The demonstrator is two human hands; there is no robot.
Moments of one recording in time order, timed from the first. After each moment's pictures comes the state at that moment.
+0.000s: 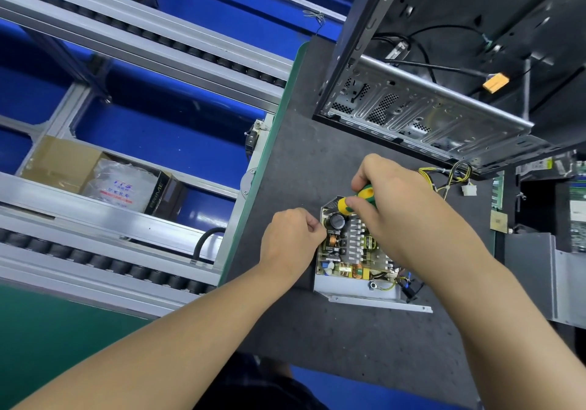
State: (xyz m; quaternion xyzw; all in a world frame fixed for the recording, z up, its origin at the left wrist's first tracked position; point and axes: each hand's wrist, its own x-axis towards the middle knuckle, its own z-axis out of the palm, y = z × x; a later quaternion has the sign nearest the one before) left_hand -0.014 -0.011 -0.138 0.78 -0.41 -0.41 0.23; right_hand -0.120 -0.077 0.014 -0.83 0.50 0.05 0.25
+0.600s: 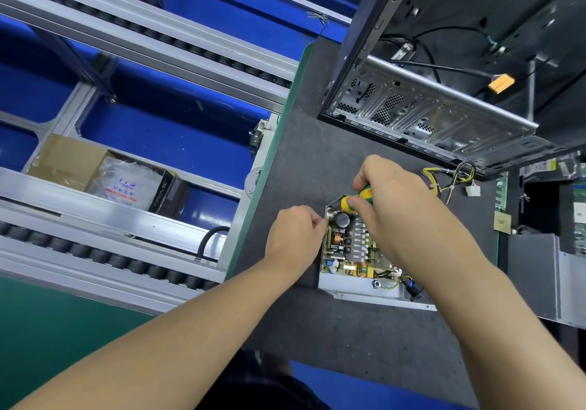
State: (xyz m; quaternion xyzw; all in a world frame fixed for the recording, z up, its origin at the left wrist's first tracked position) left_hand -0.010 -0.012 -0.134 0.77 -0.42 -0.42 0.24; right_hand -0.111 -0.068 0.015 -0.83 0.51 0.05 0.23
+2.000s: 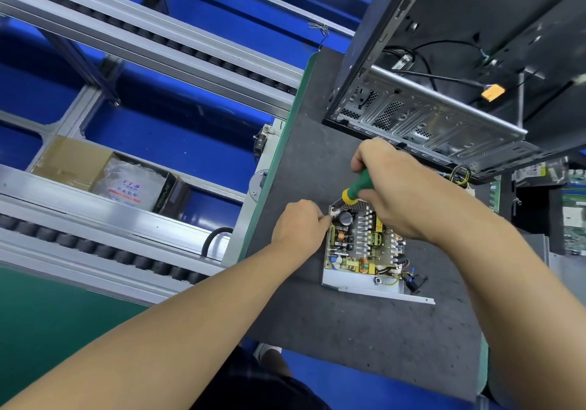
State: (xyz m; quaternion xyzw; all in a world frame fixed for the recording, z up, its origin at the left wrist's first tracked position) left_hand 0.000 -0.022 -0.130 0.74 -0.45 -0.46 0.18; right_hand -0.101 -0.088 0.035 -0.84 0.46 0.15 0.24
